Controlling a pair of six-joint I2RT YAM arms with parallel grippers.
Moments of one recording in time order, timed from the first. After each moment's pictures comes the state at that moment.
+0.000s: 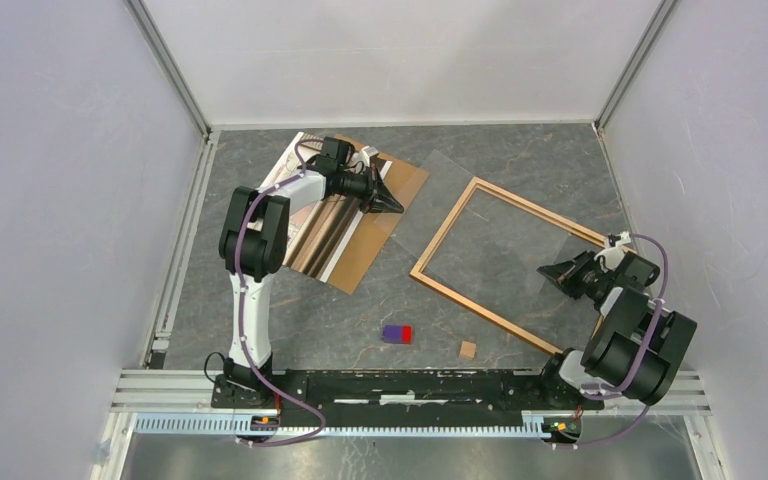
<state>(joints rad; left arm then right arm) -0.31 2.20 1.57 -0.25 1.00 -0.73 -0.62 1.35 0.35 0.13 -0.83 0.40</state>
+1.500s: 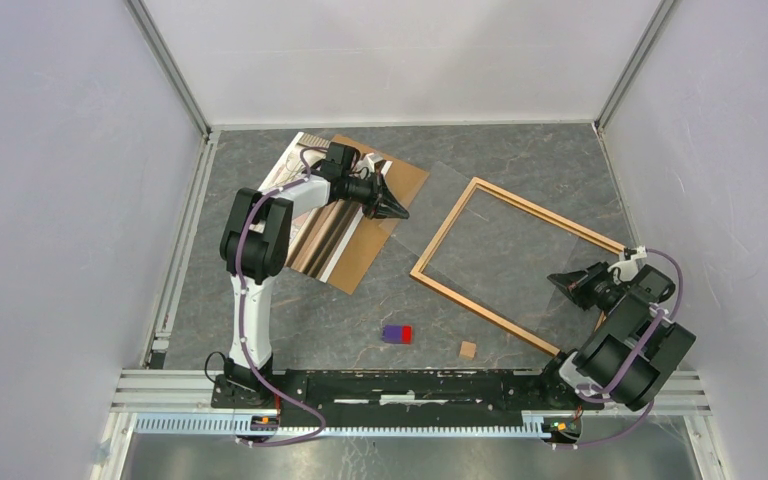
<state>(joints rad) -0.34 2.18 1.52 -0.21 1.00 -0.83 -0.78 1.31 0.35 -0.01 -0.87 0.35</state>
